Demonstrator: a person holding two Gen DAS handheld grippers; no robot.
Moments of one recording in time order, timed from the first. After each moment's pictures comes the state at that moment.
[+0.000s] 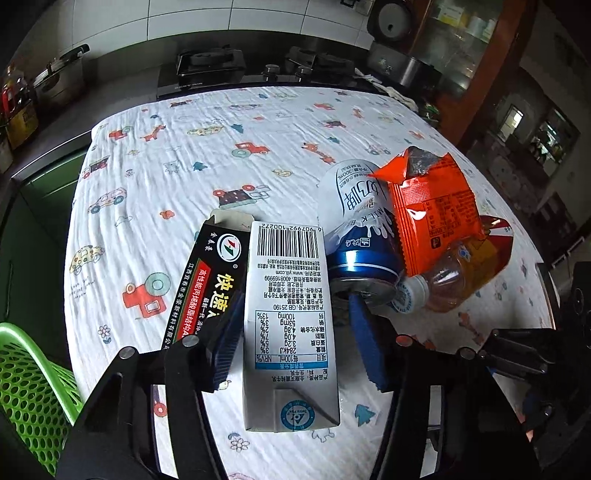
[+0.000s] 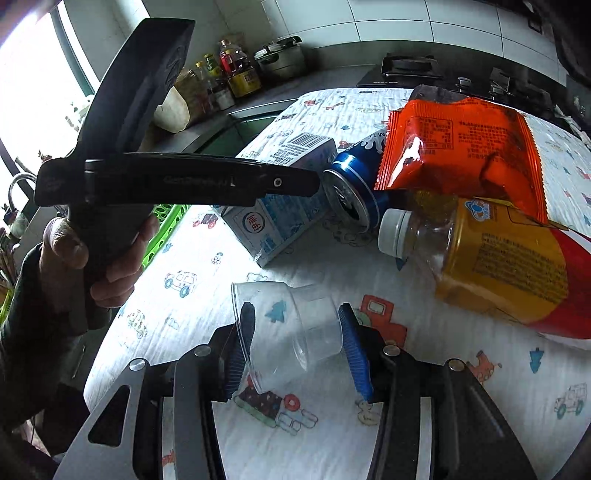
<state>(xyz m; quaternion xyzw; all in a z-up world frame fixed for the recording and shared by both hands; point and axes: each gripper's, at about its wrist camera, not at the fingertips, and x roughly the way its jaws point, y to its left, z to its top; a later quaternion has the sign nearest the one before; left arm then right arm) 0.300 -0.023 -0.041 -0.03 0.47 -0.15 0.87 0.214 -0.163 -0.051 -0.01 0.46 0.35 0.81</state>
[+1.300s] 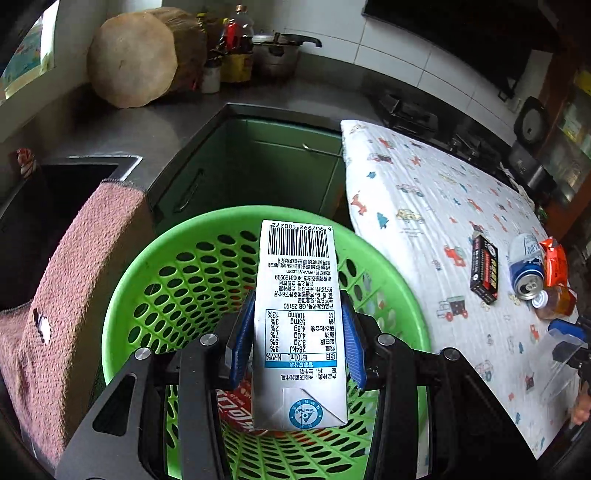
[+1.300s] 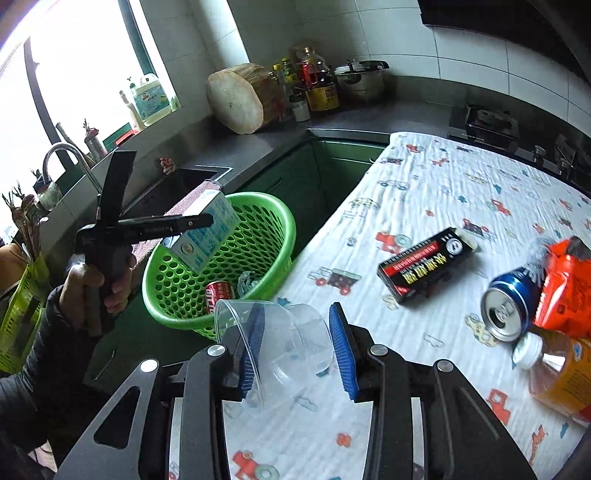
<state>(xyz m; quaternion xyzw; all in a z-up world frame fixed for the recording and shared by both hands) 0.163 0.259 -0.037 -0.15 0.42 0.10 0.89 0.187 -0.024 0.012 -0.06 0.41 0.44 0.80</state>
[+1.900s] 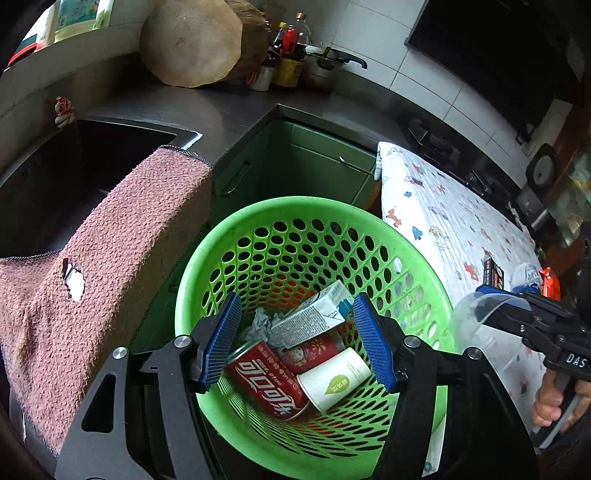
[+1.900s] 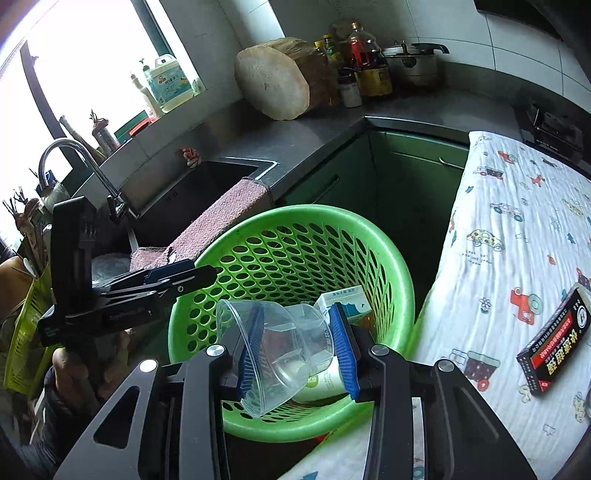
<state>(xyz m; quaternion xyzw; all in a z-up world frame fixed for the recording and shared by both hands) 0.104 0.309 -0.041 -0.21 0.38 0.12 0.89 0.202 0.130 -0.008 -0.05 0.44 0.48 0.76</state>
